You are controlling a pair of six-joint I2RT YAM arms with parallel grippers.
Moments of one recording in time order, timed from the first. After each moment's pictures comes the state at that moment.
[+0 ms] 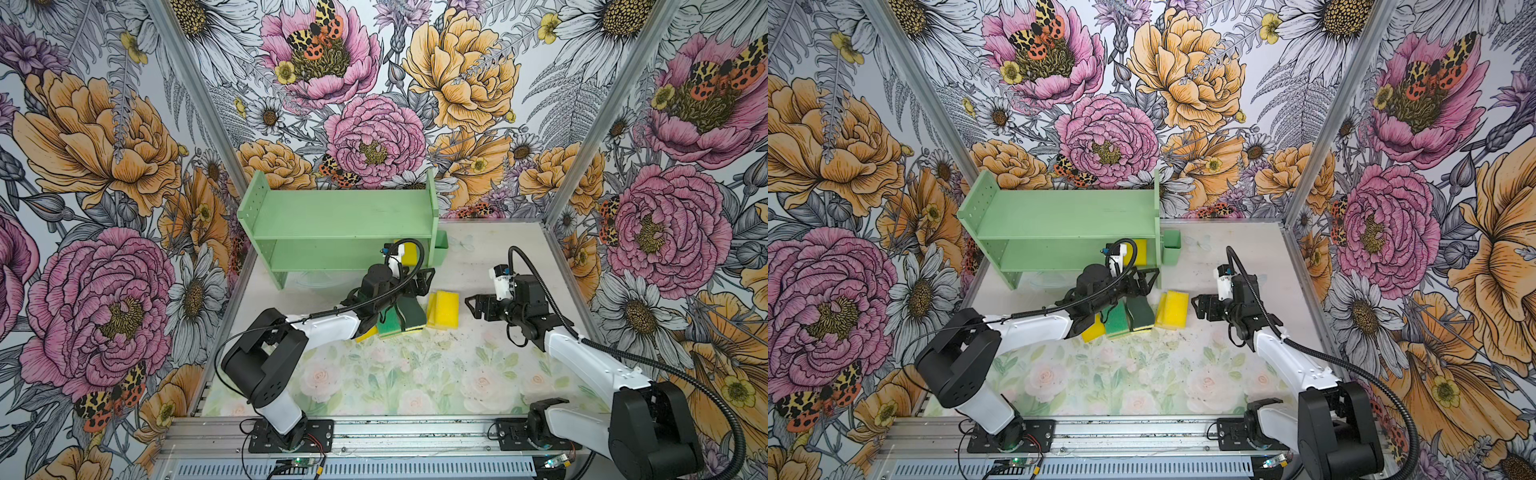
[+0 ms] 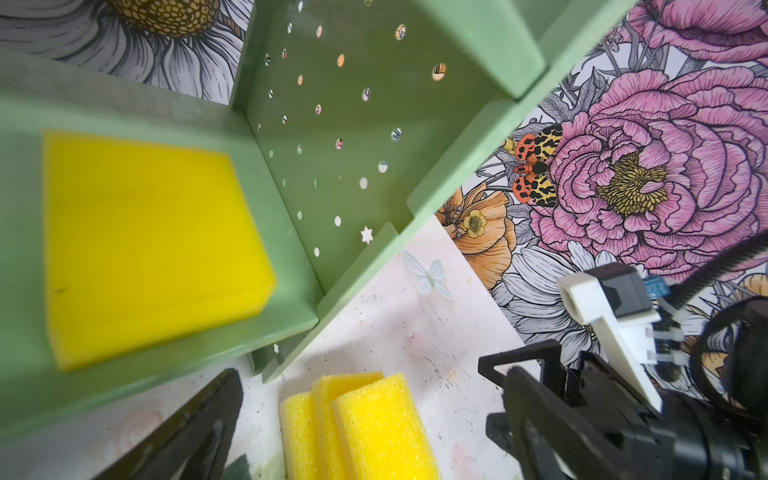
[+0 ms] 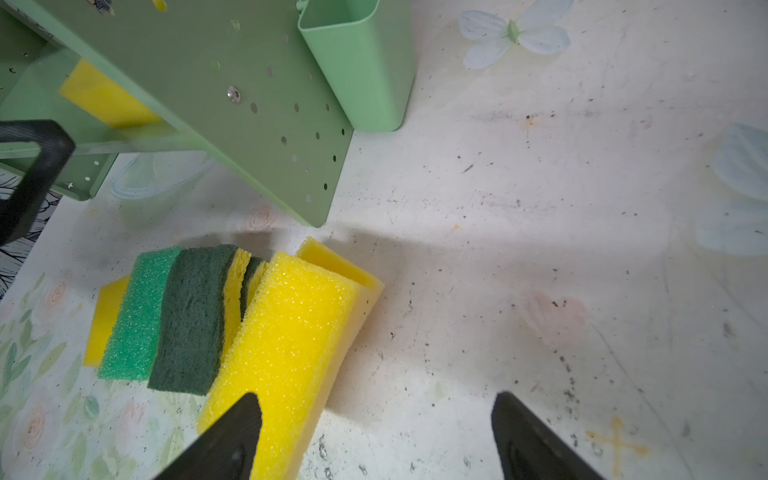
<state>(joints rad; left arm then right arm) -0.72 1.59 0.85 0.54 0.04 -0.58 0.16 1.18 0.60 -0.15 -0.35 0.19</state>
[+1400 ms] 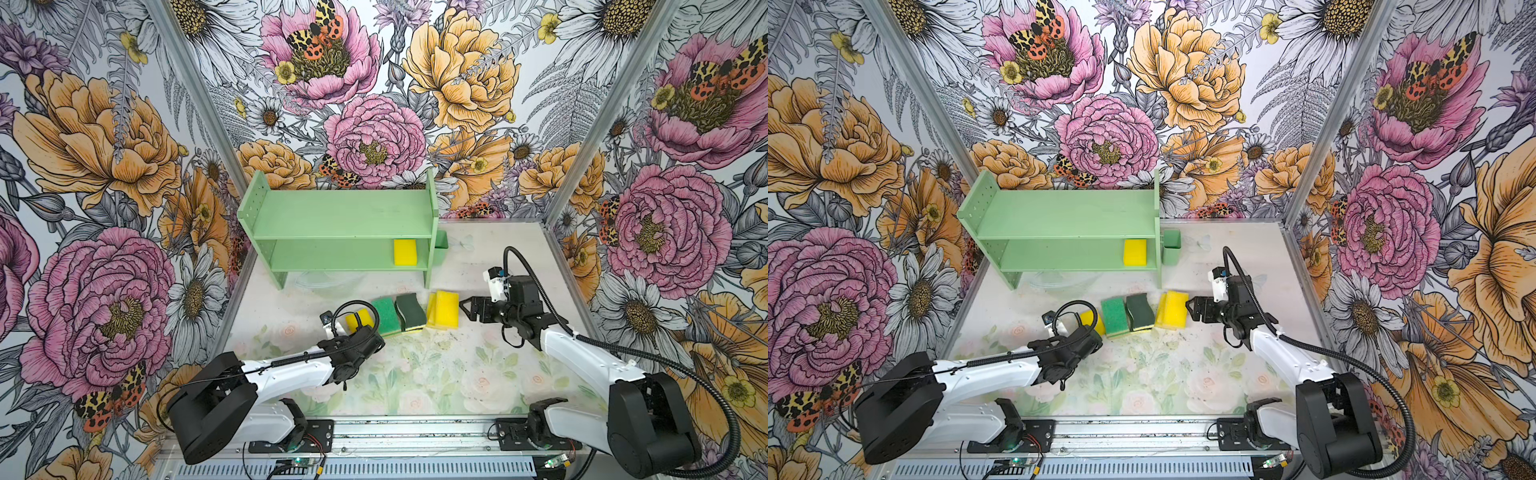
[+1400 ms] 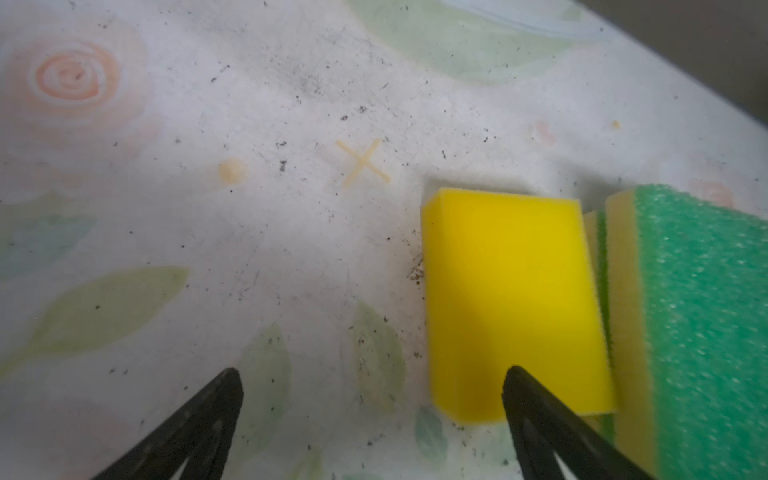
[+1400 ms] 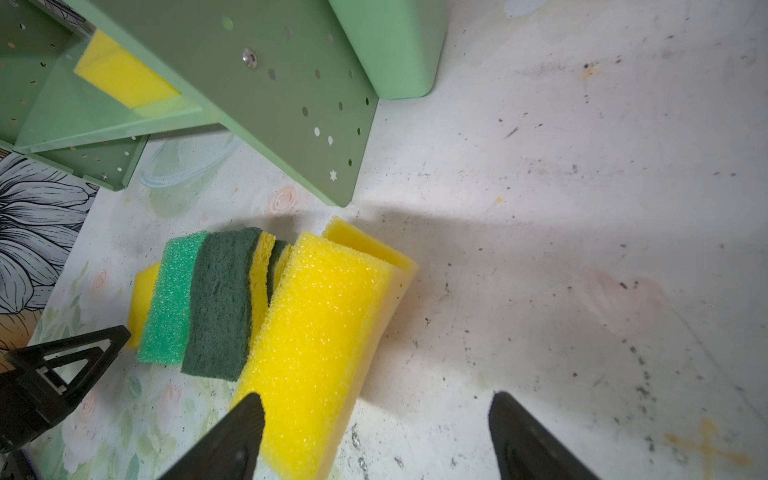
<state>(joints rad) -0.86 1.30 0.50 -0.38 -0.67 -1.28 0.19 1.21 0.60 -0.15 -0.40 0.26</state>
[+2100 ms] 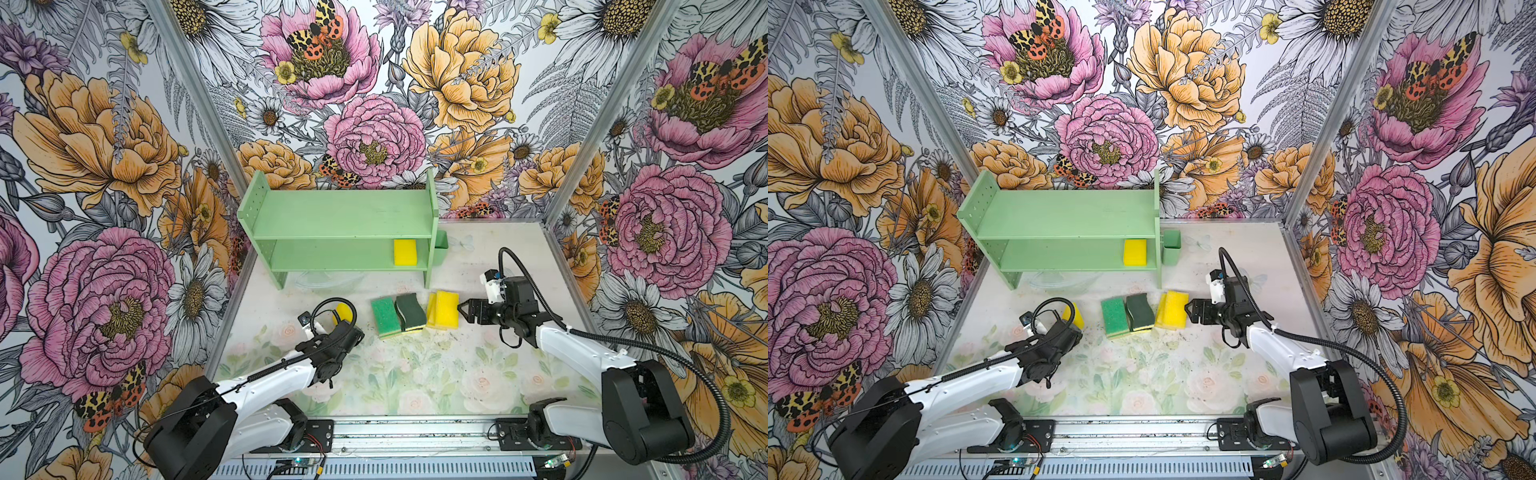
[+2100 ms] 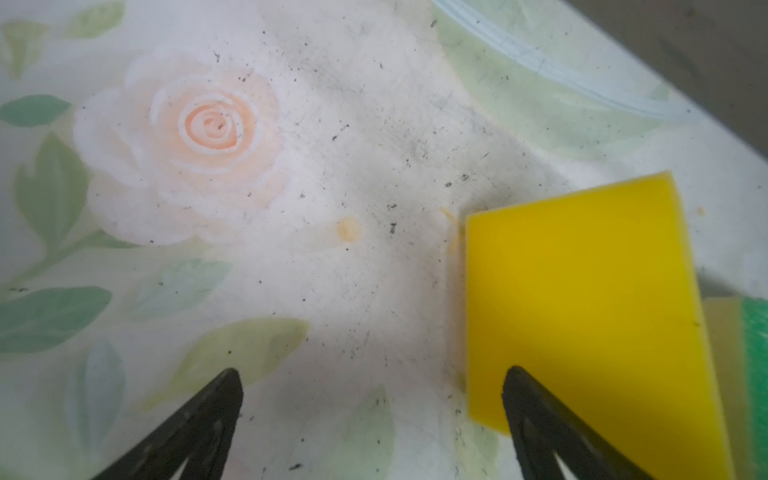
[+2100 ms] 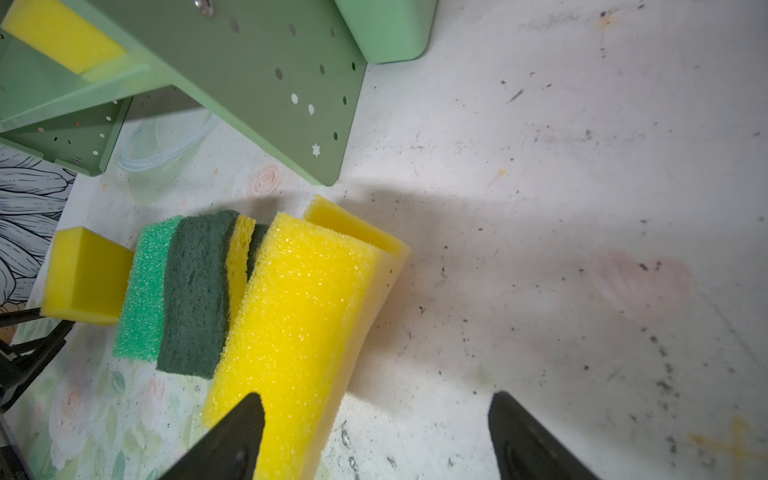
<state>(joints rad) -0.68 1.11 0.42 -0.43 -0.64 -1.21 0.20 1.28 0.60 -0.14 -0.39 0.26</state>
